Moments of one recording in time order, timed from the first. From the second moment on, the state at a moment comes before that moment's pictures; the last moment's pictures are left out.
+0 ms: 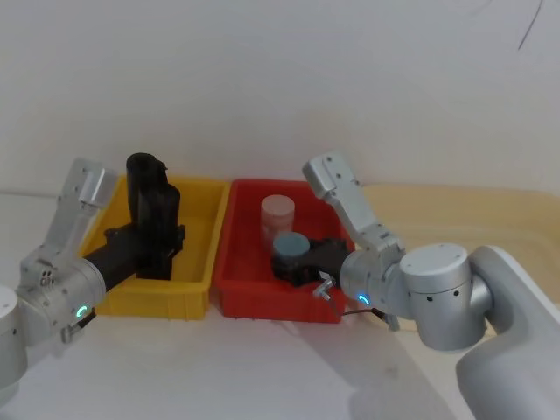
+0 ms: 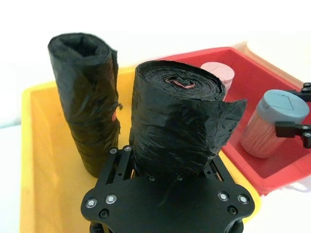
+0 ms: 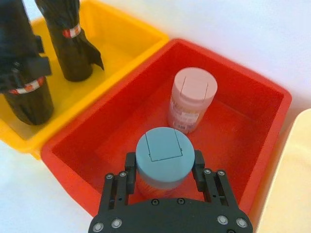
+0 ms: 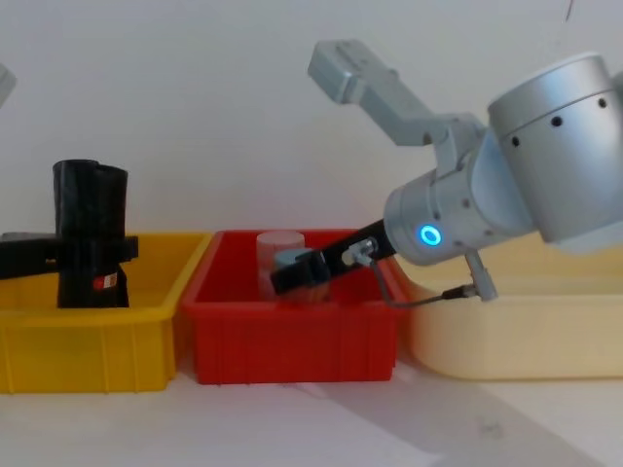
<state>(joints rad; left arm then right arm) -0.34 0.41 0.25 -1.44 -0.46 0.25 -0.28 0.64 0.06 -0.55 -1.23 0.10 0.62 0.28</state>
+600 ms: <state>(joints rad) -0.41 0.41 0.28 -1.54 -0.42 0.38 -0.25 0.58 0.10 -0.44 -1.44 0.19 0.61 0.33</state>
